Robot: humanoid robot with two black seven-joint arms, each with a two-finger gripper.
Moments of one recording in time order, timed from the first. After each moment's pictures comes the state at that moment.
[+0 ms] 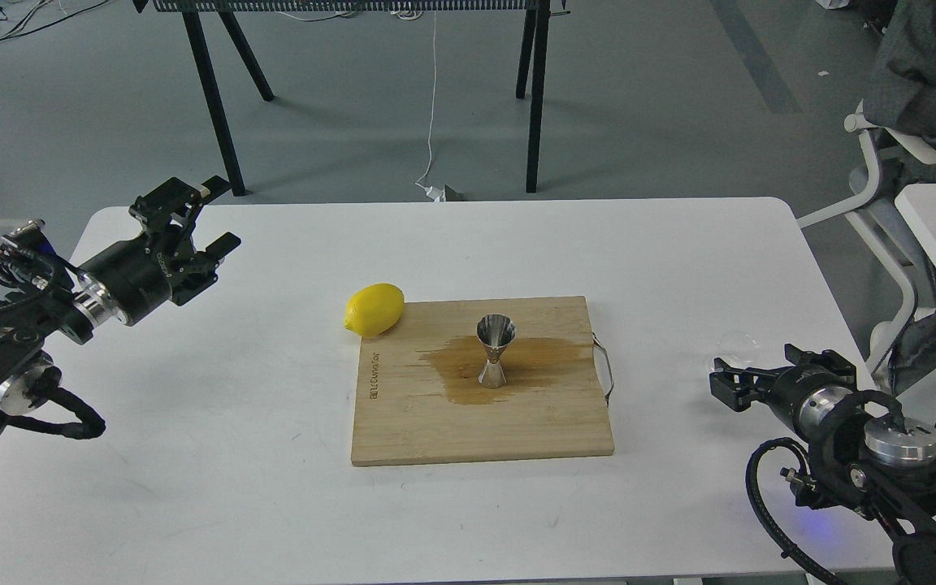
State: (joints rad) left arm -0.54 0.55 -0.83 -0.79 0.84 -0.49 -0.49; right arm 0.14 -0.41 1.13 1.25 0.65 -0.34 0.10
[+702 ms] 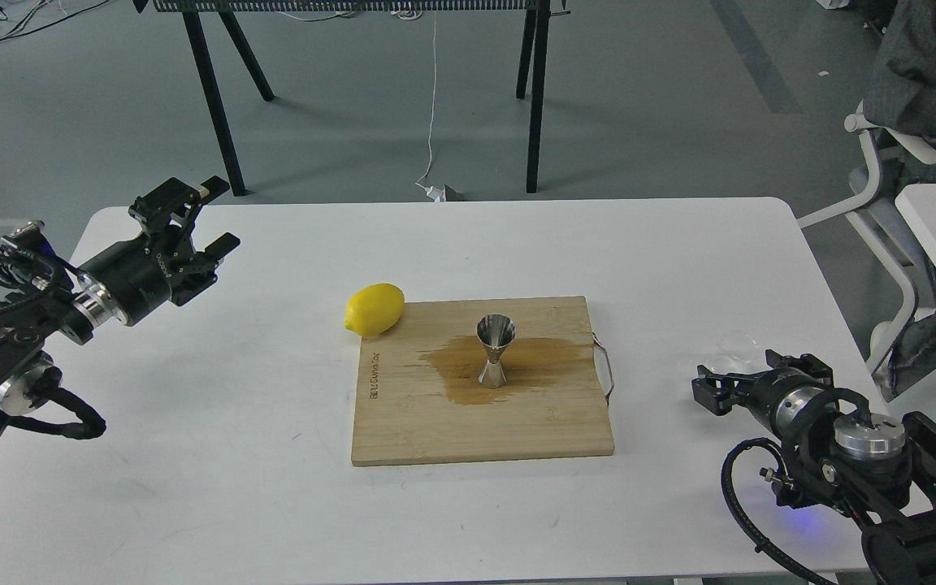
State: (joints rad) left arm -0.55 0.54 -0.83 -0.78 0.84 -0.49 -0.49; right arm 0.20 -0.35 1.09 1.16 0.61 -0.35 0.10
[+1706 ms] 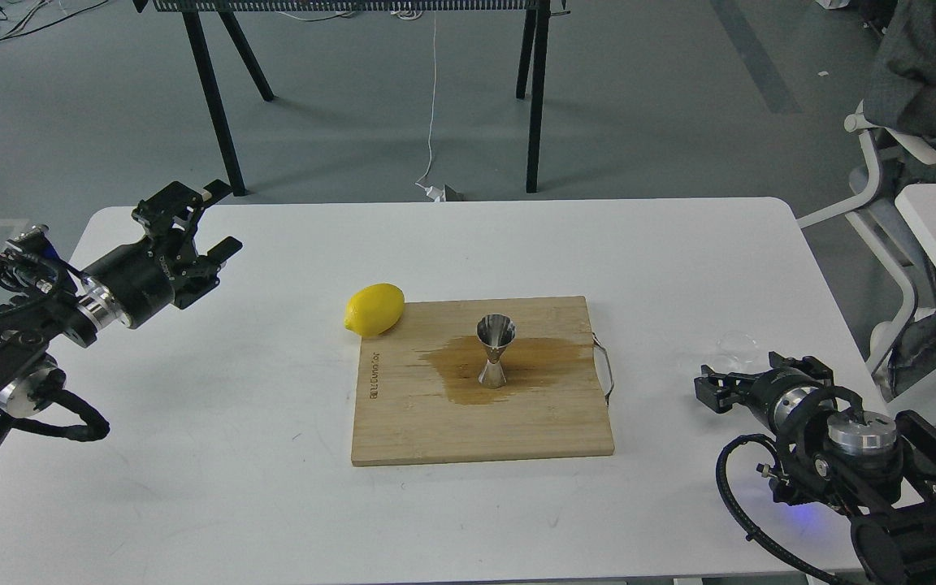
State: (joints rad) left arm -0.54 0.53 -0.83 -0.77 0.84 -0.49 -0.49; right arm 0.22 -0.32 1.10 1.08 0.60 -0.34 0.11
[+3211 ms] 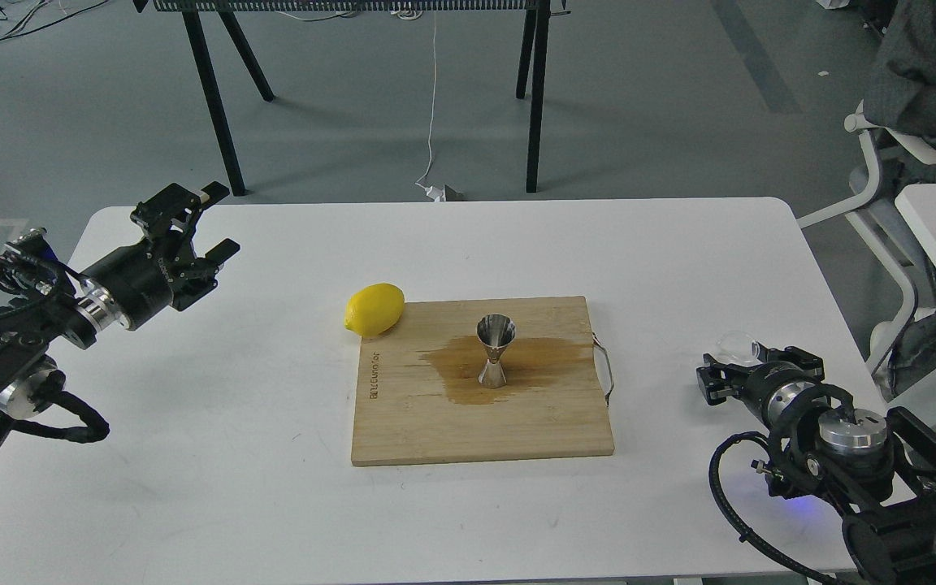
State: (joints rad) left arm -0.54 0.53 -0.83 -0.75 0.84 -0.49 -0.49; right arm 0.24 -0.30 1.08 1.06 0.55 -0.29 0.11
